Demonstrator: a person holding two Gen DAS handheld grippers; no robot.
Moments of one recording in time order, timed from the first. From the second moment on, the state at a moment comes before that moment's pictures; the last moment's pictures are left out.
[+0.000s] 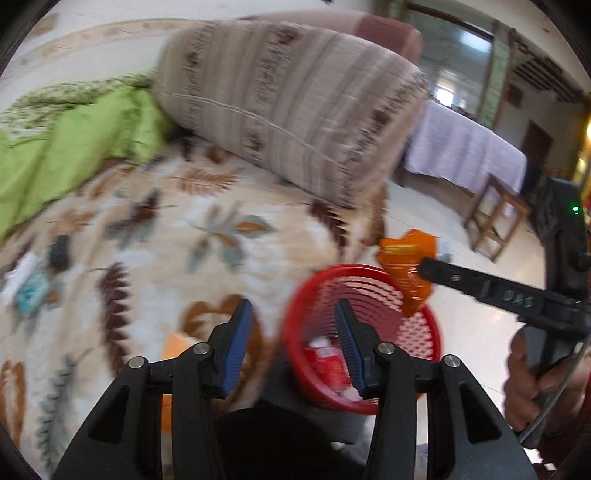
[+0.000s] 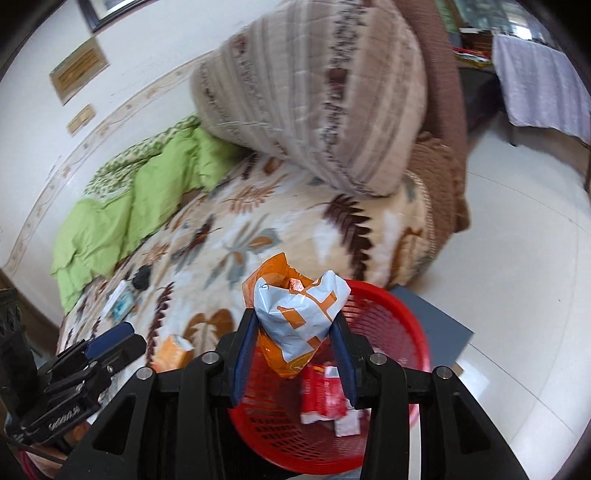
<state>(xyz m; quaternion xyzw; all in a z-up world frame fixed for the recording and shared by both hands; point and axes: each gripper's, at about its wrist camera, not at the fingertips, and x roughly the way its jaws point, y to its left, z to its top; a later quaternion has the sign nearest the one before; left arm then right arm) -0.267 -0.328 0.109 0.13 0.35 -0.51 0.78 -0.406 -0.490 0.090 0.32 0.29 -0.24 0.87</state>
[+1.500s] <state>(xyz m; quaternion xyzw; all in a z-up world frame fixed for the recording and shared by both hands) -0.103 -0.140 0.063 0.02 0.41 -0.31 0.86 -0.208 -0.374 0.004 0.35 0.49 0.01 0.80</state>
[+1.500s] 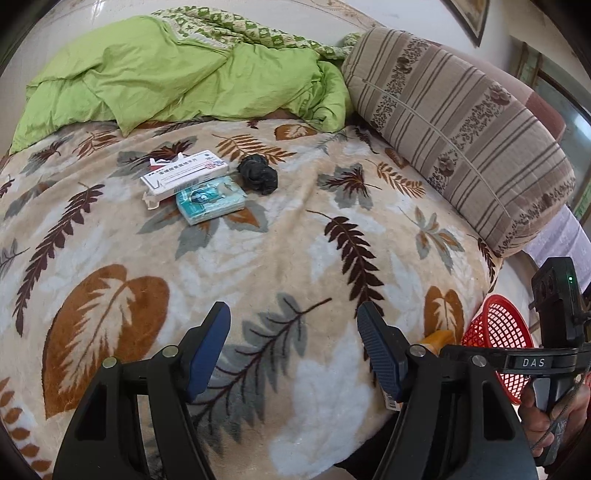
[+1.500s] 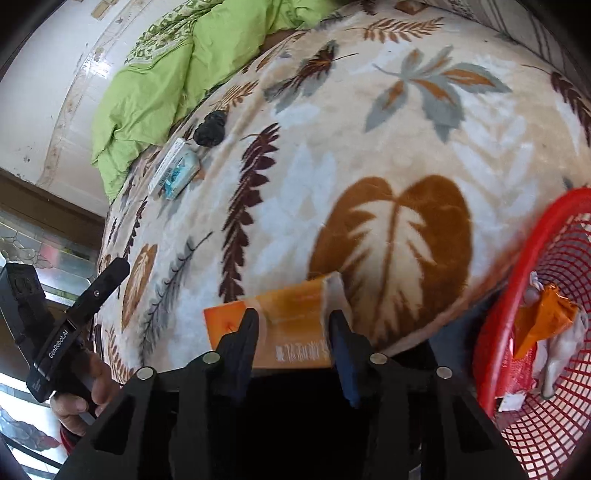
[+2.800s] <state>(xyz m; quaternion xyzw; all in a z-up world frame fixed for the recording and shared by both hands) 0.088 -0.177 0.006 0.02 0.44 -0.21 0.87 0.020 -0.372 0.063 0.28 0.42 0.04 0.86</state>
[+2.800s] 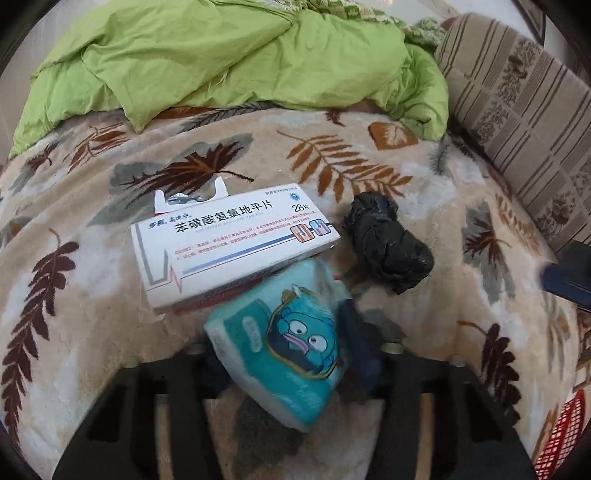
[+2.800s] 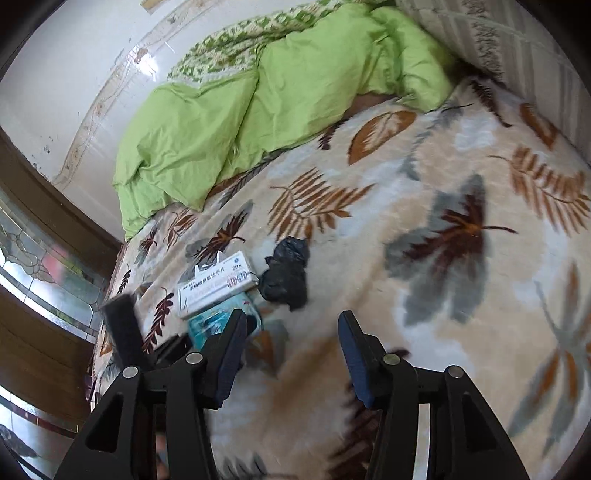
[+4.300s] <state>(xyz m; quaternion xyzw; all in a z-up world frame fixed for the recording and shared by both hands) -0.119 -0.089 0.067 0.04 0.35 -0.19 0.91 -0.156 -0.272 0.082 0.17 0.35 0.06 0.92</state>
